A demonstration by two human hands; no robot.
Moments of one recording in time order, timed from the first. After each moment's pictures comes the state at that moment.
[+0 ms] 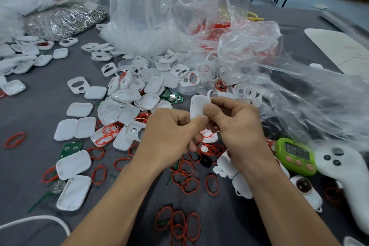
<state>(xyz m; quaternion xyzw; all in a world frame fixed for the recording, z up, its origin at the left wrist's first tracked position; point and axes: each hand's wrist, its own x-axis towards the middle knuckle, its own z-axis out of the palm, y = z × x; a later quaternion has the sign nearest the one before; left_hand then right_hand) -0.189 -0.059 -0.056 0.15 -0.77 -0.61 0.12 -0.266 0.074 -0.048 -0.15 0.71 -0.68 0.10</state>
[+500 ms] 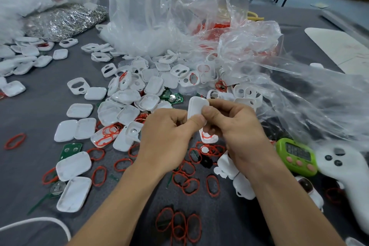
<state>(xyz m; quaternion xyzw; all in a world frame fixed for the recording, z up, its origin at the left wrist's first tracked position) -0.185 -0.054 -0.052 0.14 -0.81 -0.53 0.21 -0.269 0.076 -0.049 -0.14 0.66 -0.72 0.20</state>
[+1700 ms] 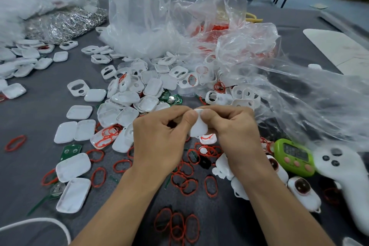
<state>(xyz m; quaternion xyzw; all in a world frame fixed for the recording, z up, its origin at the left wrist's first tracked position) -0.181 -0.049 -0.051 0.13 -0.80 -0.46 0.36 -0.257 0.071 -0.044 -0.17 0.71 -0.67 0.11</state>
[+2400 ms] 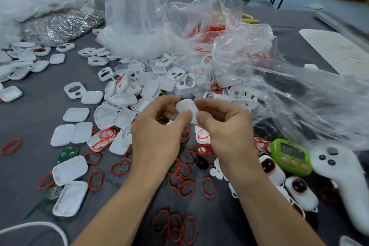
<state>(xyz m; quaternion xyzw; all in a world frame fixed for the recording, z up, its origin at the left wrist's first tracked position) -0.191 -0.050 -0.054 0.23 -0.72 -0.57 0.31 -0.249 0.064 -0.042 -0.13 0.69 -0.71 0.09</state>
